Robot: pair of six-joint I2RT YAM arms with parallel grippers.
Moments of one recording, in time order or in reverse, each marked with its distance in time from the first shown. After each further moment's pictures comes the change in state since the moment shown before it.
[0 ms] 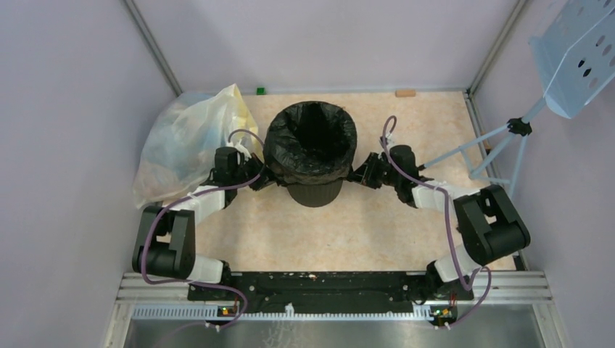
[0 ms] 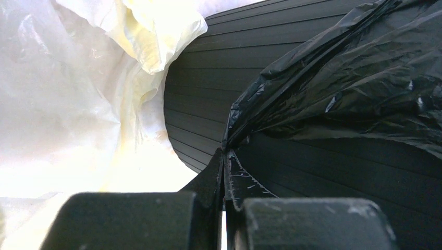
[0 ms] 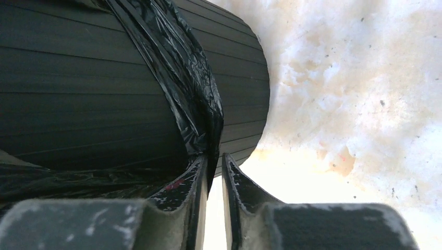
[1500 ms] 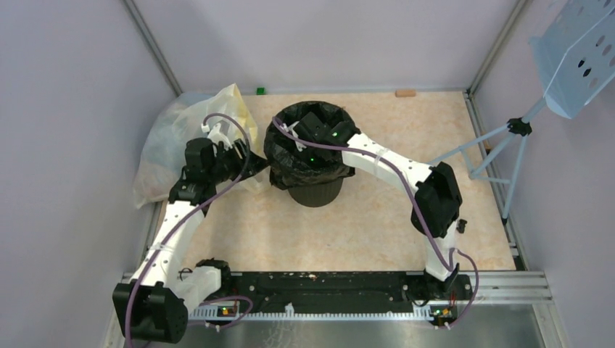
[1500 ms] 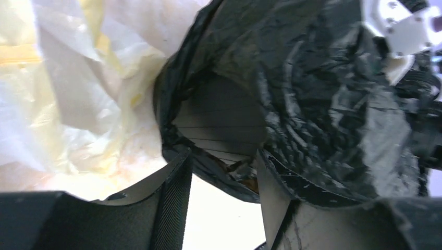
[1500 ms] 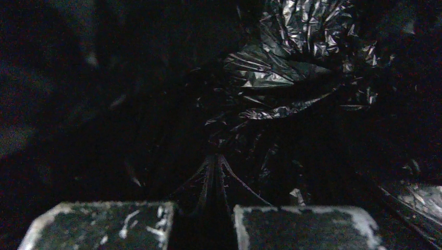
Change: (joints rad) left arm 0.047 -0.422 0.192 -0.496 -0.102 0.218; right arm 0.494 0.414 1.166 -1.275 0.459 -0.655
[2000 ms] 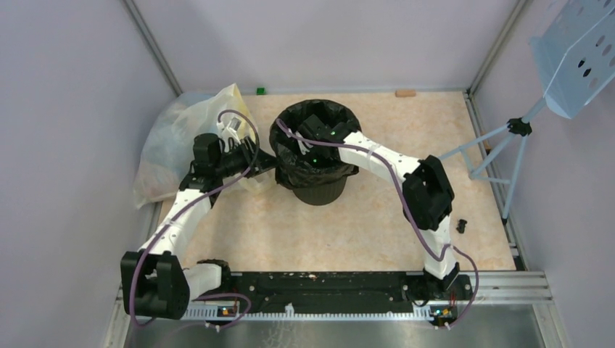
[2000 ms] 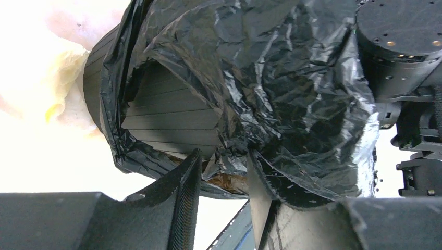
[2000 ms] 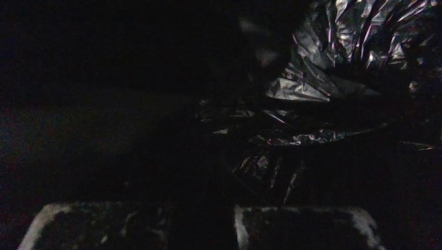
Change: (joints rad) left arm 0.000 0.137 -0.040 0.254 0.289 -0.153; right arm -0.054 0.084 -0.009 0.001 -0.115 0.001
